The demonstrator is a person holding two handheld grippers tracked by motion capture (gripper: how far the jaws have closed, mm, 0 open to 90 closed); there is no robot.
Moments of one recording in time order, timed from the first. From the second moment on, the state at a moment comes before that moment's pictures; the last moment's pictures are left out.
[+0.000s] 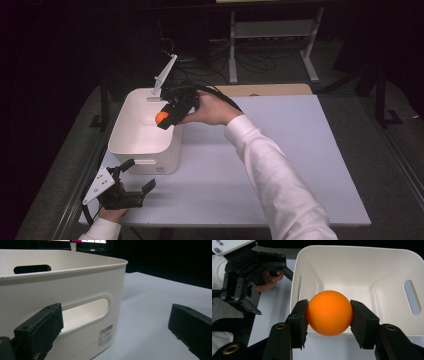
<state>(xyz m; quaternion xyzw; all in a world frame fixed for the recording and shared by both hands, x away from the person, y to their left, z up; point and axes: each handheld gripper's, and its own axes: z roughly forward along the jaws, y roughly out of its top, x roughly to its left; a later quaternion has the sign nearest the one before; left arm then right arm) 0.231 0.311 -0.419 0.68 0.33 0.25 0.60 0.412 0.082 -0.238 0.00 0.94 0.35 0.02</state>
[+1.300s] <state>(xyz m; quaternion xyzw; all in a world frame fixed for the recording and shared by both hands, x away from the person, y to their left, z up) 0.229 0.313 -0.418 0.69 0.33 0.25 0.60 0.418 0.124 -0.272 -0.01 0.94 0.33 -0.01</state>
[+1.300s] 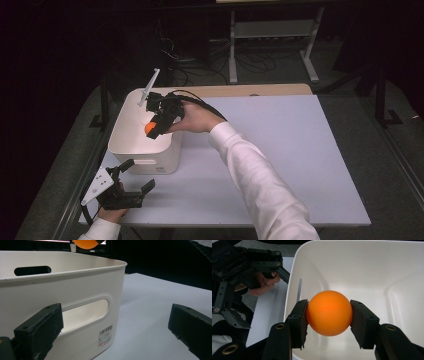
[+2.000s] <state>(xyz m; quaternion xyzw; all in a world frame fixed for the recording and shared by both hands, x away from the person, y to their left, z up) 0.230 0.312 -0.418 0.69 0.33 0.25 0.60 0.425 0.106 -0.265 0.05 0.92 0.38 0.01</state>
